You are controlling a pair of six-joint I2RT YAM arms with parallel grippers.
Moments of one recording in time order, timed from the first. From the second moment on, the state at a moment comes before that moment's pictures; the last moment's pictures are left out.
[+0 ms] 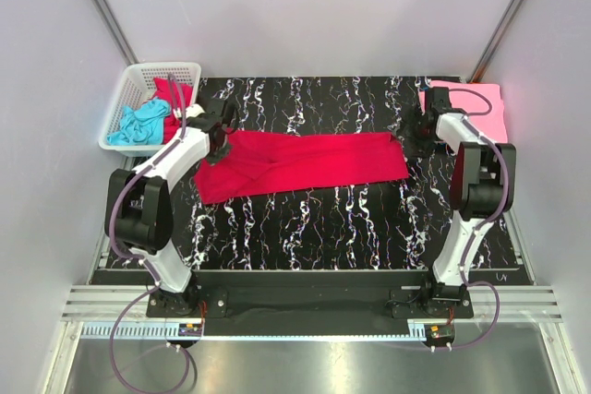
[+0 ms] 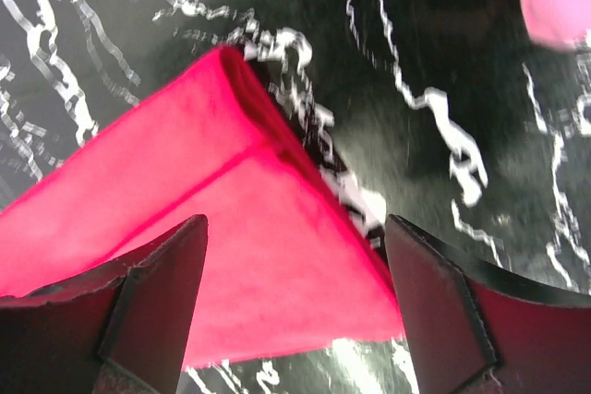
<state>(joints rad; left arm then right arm) -0.25 1.70 1.29 -0.73 -0.45 -0.92 -0.05 2.01 1.47 -0.52 -0.11 0.54</state>
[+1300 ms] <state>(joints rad) -0.36 1.68 1.13 -0.51 -0.10 -0.85 0.17 1.61 1.12 -0.47 -0.17 0.59</state>
